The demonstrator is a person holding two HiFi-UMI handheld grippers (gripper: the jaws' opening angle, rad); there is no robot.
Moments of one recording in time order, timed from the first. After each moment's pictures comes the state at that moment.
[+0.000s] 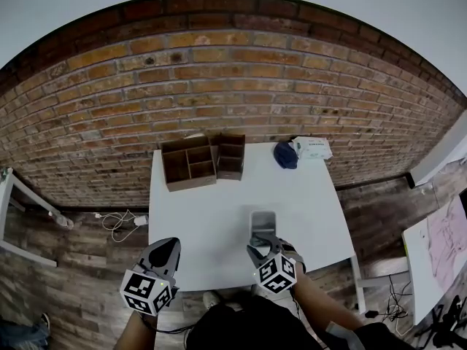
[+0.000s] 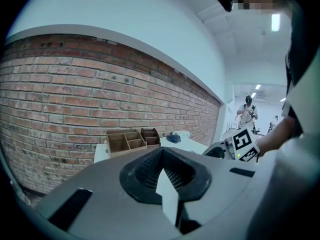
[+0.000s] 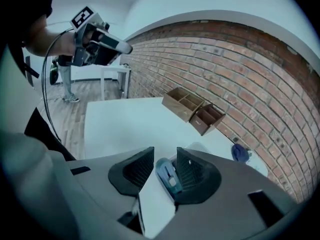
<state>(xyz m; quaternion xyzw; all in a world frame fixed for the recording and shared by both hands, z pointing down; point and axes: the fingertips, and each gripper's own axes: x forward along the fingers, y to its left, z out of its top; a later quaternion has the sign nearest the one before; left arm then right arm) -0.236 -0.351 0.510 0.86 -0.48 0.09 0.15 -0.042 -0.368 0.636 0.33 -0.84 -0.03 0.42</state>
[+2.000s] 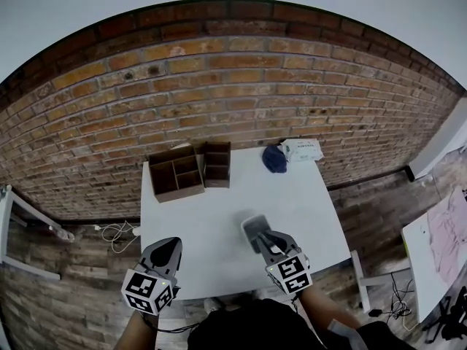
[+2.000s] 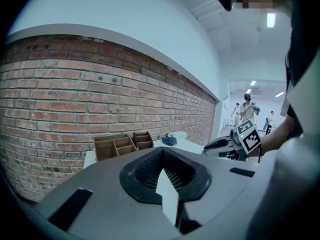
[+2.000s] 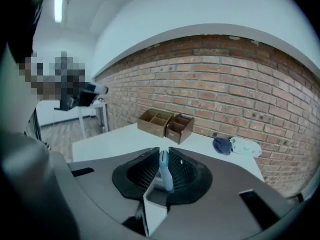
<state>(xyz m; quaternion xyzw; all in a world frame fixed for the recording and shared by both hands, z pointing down) -0.195 -0.380 0.500 0.87 -0.46 0.11 0.13 0.017 -0.399 0.578 0.45 -0.86 0.06 0.23</state>
